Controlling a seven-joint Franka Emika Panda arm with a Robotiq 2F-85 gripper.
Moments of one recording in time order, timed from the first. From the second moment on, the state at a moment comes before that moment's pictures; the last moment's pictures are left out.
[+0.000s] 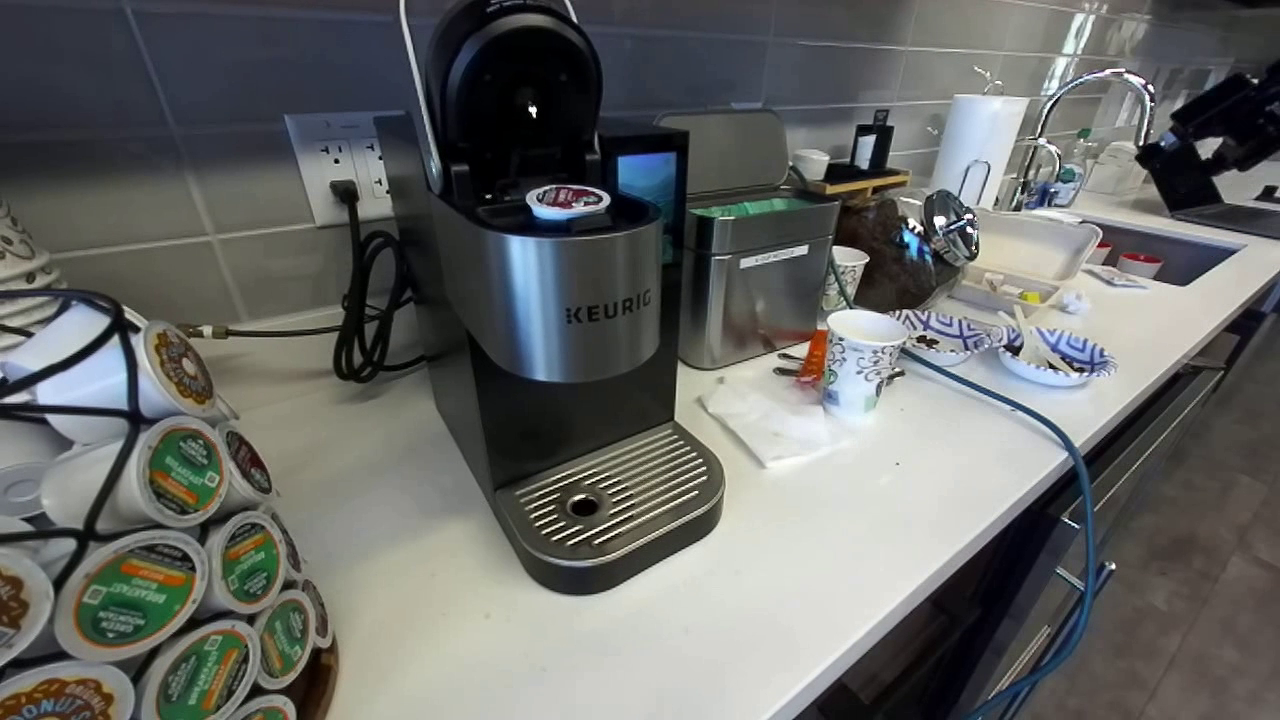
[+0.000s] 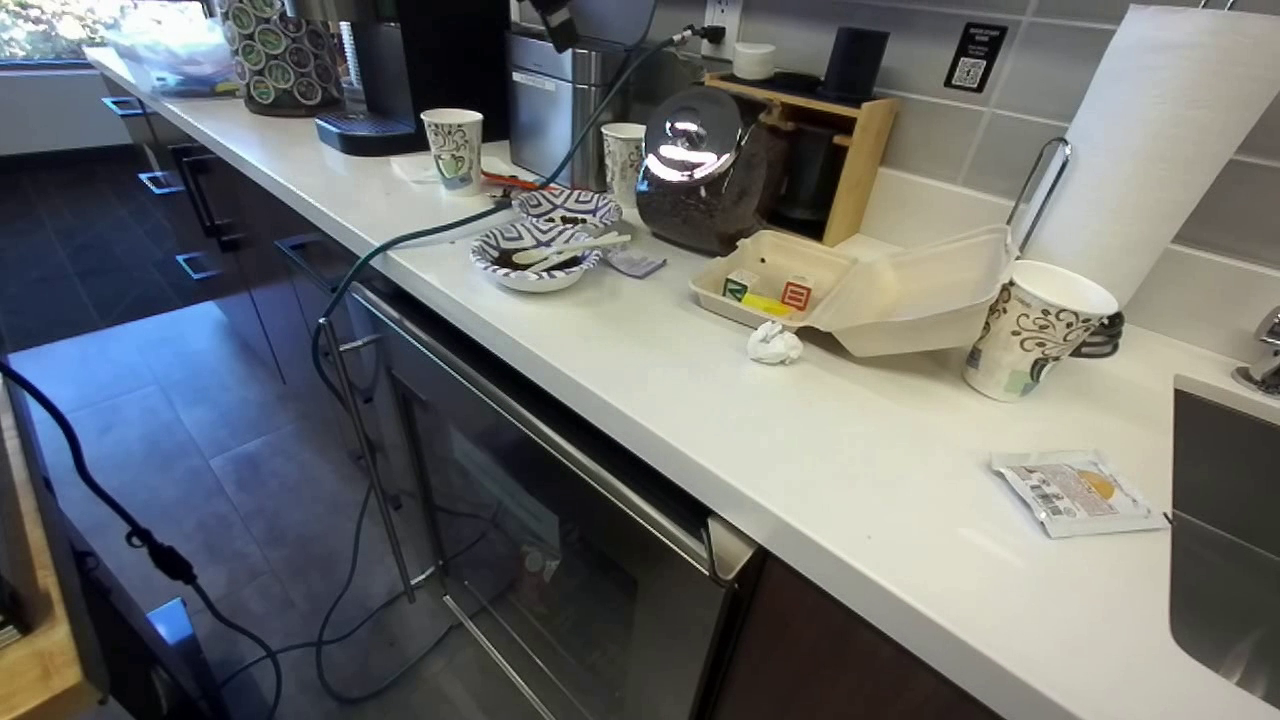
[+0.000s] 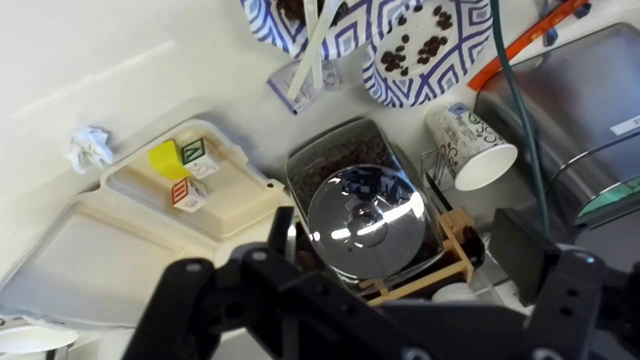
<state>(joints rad) 0.14 -0.22 -0.66 -2.25 0.49 2.54 -0.52</state>
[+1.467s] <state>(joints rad) -0.32 0.28 -0.29 -1.91 0.33 2.58 -0.55</state>
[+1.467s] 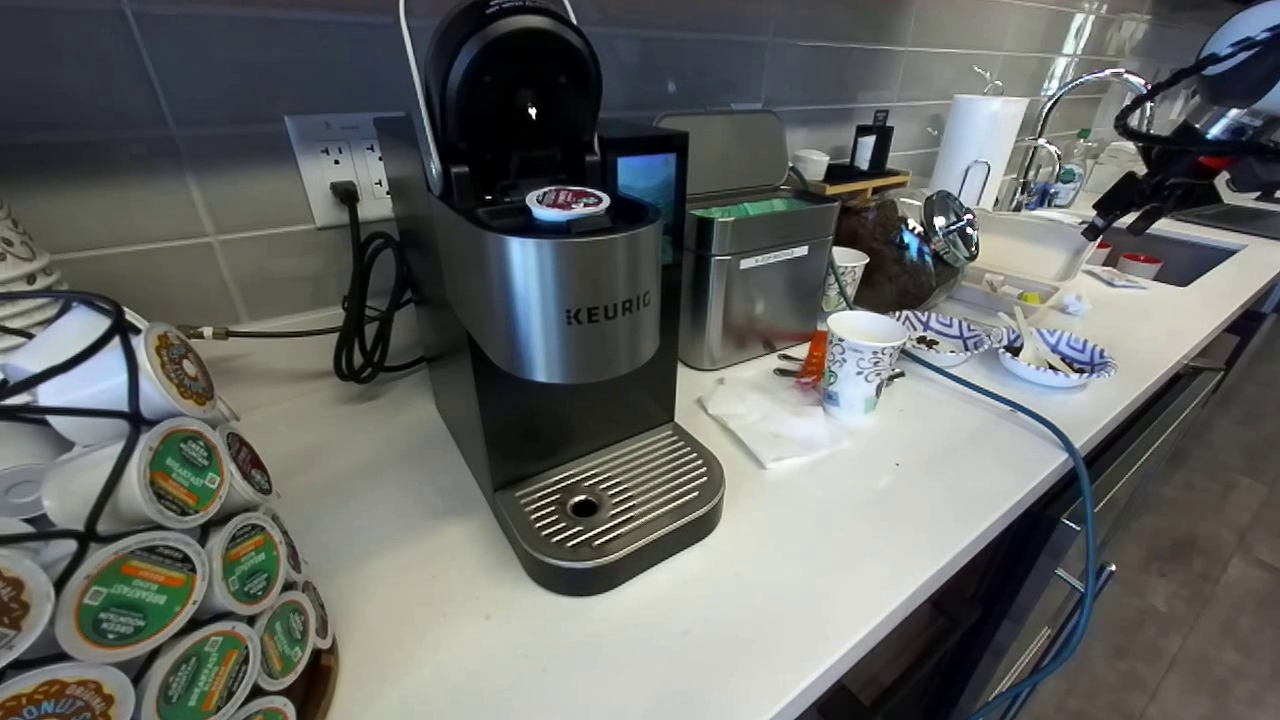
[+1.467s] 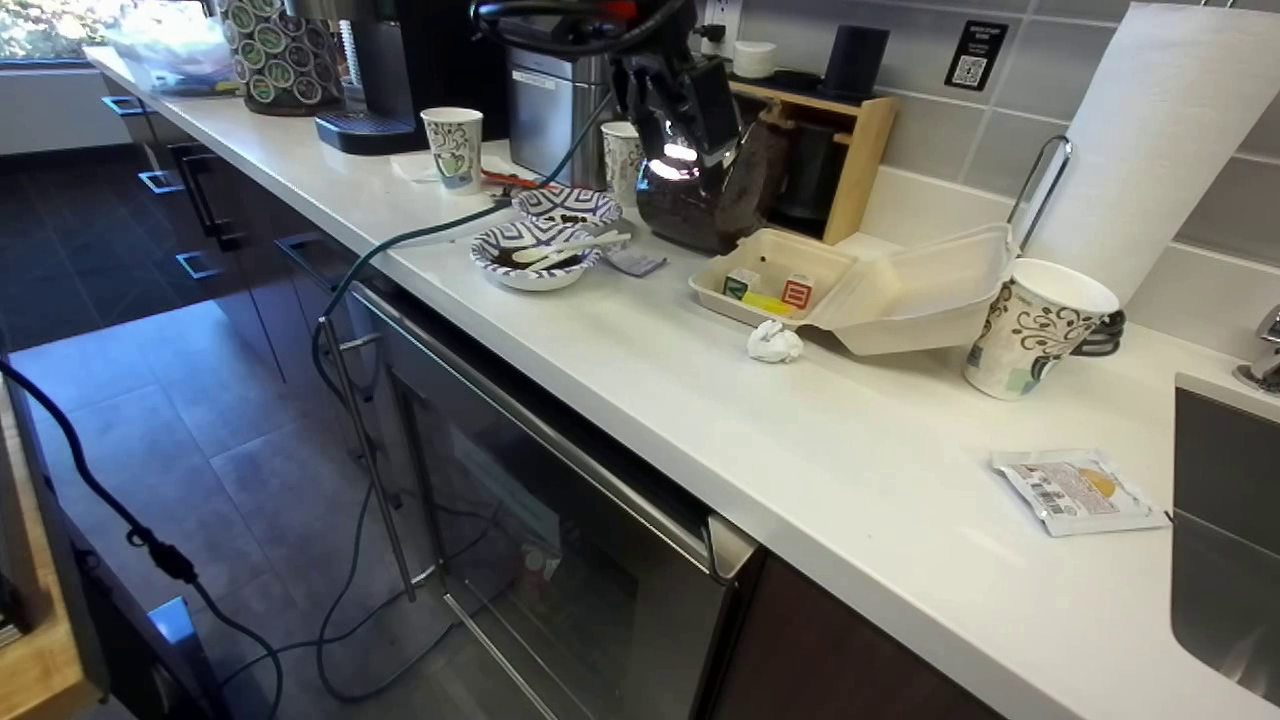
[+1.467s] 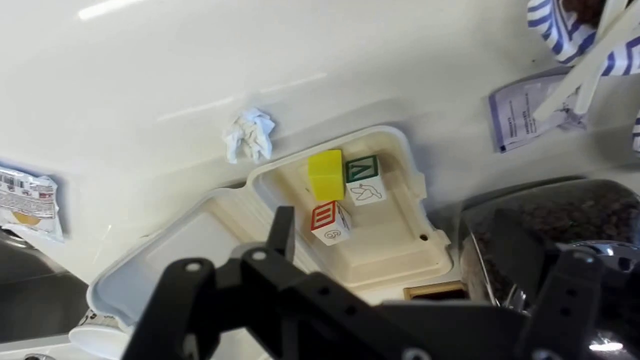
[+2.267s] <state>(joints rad) -0.48 0.52 -0.10 -1.69 0.34 2.63 -0.66</state>
